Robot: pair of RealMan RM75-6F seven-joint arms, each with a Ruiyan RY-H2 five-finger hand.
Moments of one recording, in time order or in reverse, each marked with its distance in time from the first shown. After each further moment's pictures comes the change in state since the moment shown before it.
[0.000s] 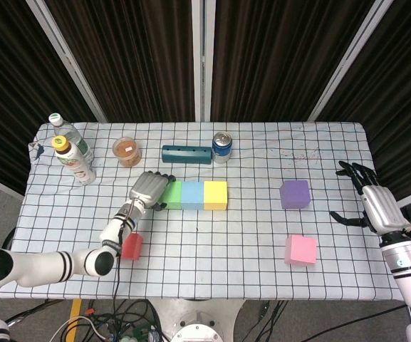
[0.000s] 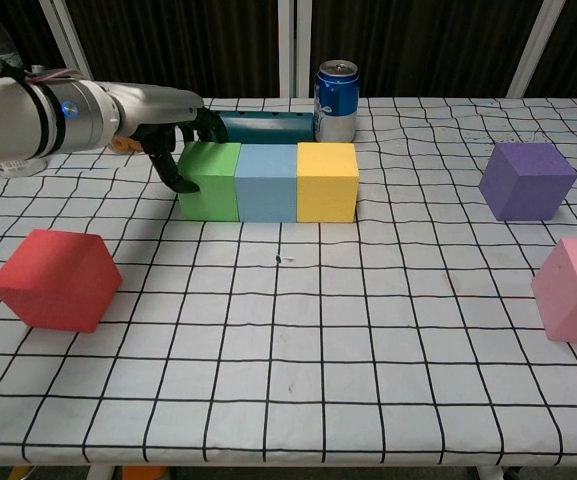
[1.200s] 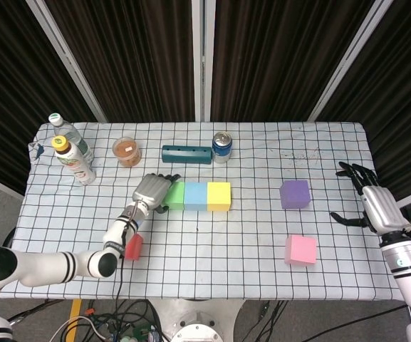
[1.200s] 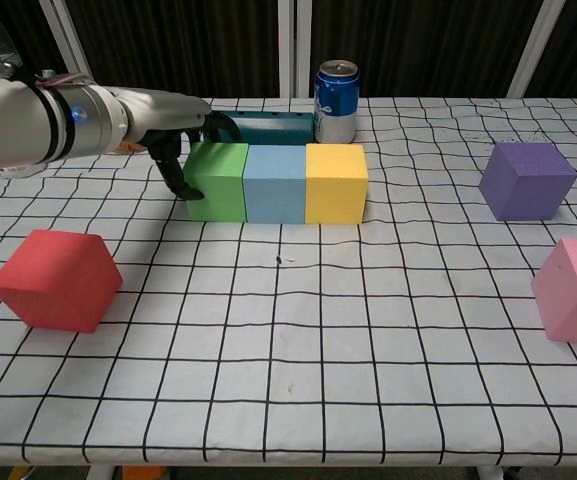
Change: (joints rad) left arm -0.023 -0.004 0.008 -0.021 -0.045 0.014 0.038; right arm 0.000 -0.004 -0.001 0.010 0.001 -0.013 0.009
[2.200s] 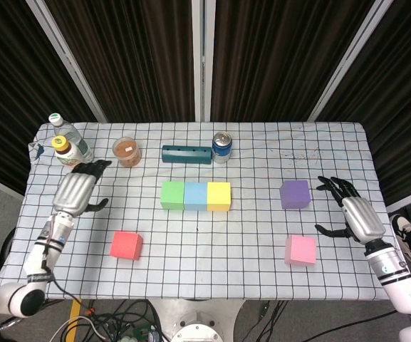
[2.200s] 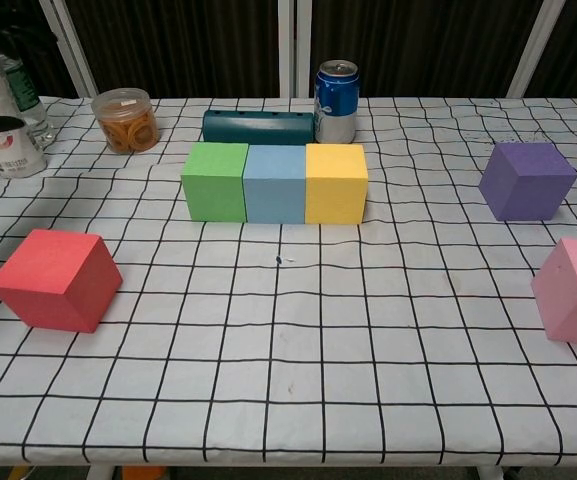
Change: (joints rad) left arm 0.416 0.349 0.091 -0.259 0.466 0.371 -0.339; right arm 0.008 -0.046 -0.054 0.002 -0.093 -0.017 0.016
